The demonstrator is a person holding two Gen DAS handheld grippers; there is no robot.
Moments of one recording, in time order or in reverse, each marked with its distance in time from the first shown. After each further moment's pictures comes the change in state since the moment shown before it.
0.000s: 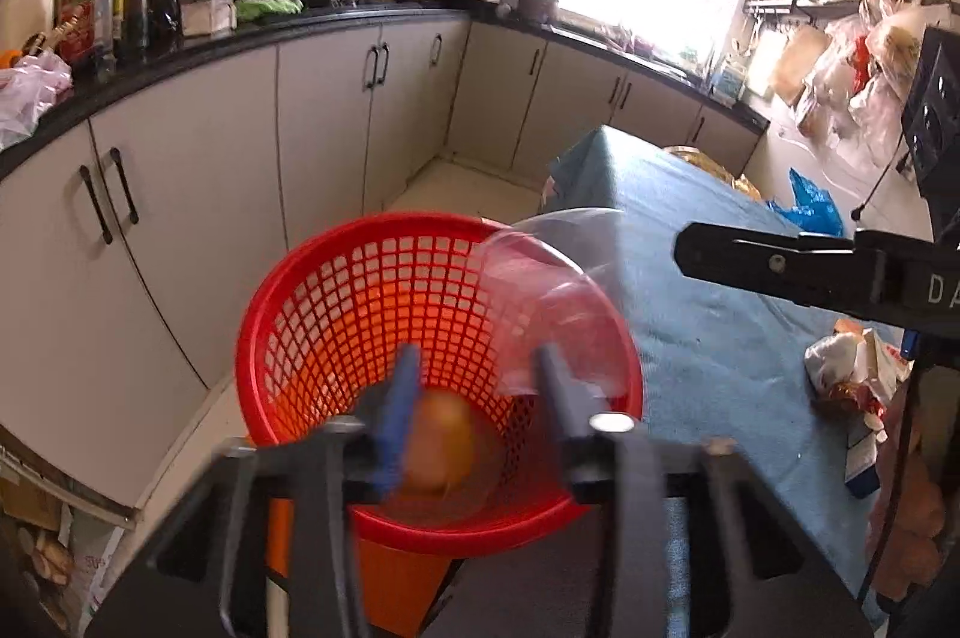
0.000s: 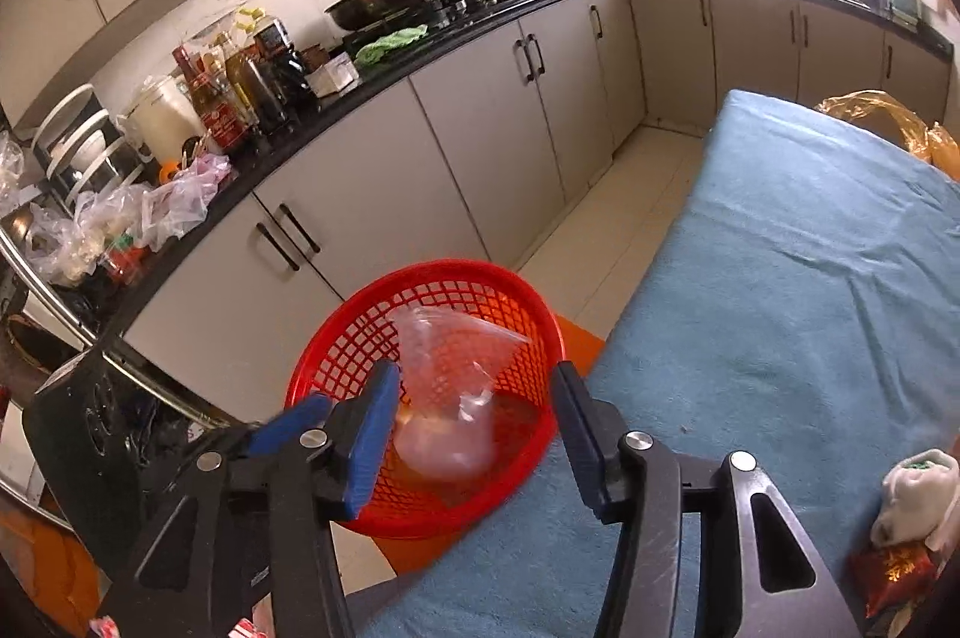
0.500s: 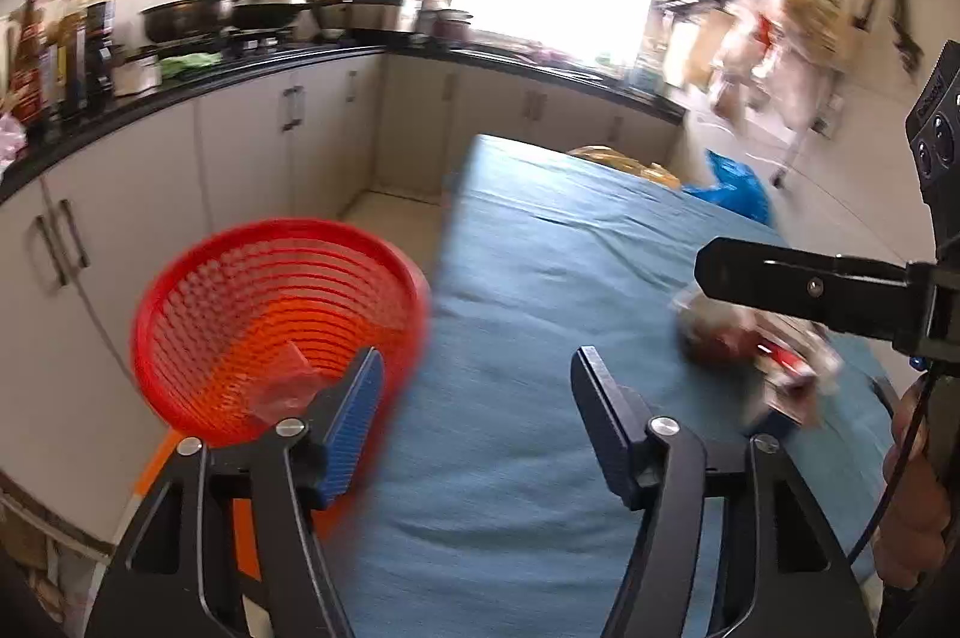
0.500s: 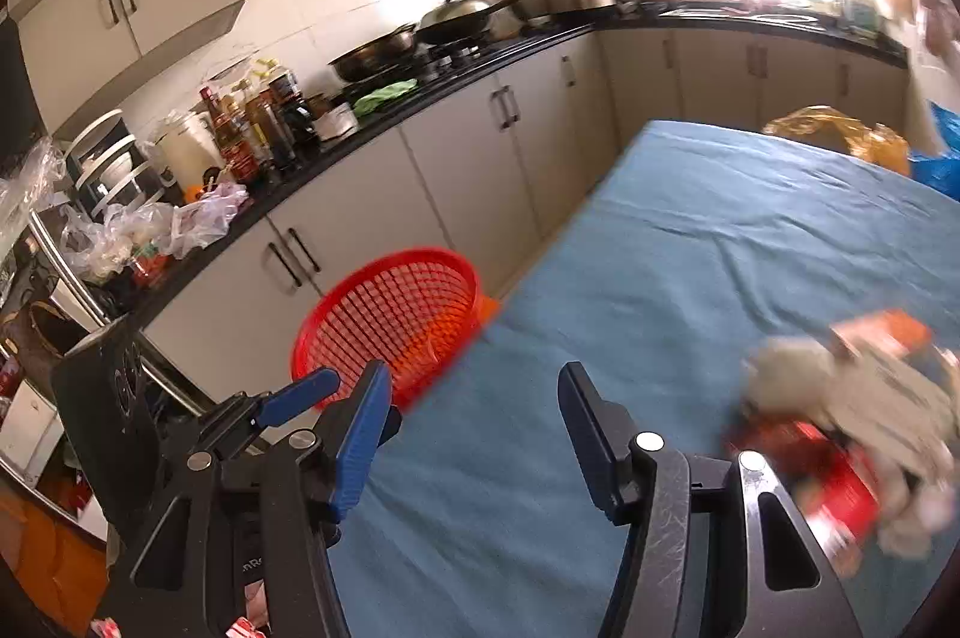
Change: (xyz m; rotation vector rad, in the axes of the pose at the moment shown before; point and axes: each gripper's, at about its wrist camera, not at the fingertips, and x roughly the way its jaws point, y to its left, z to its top) left arm -0.043 -0.102 -0.043 0.131 -0.057 -0.143; right arm -0.135 -0.047 -0.089 0.011 -0.140 -0.035
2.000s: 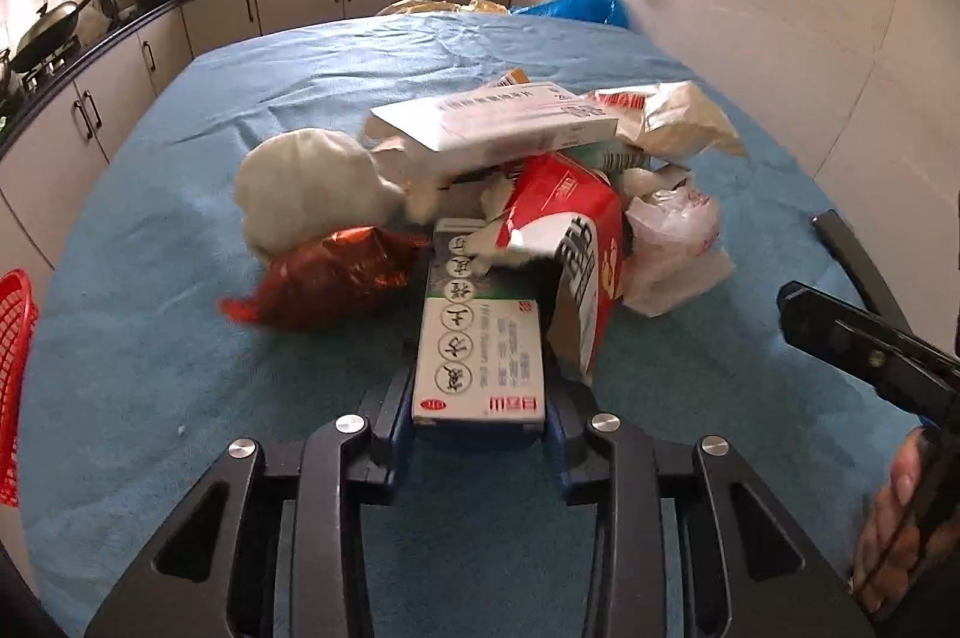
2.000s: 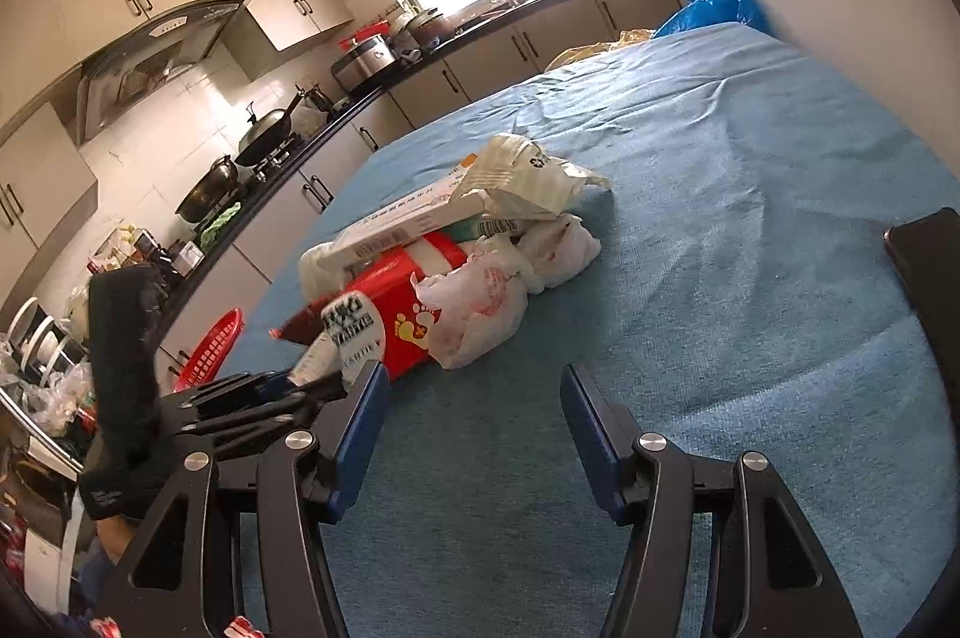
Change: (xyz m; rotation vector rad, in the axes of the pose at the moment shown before) left arm 0.114 -0.218 -0.031 0.322 0.325 -0.169; right arm -0.125 -0.207 -0.127 0.389 -0.155 -0.198
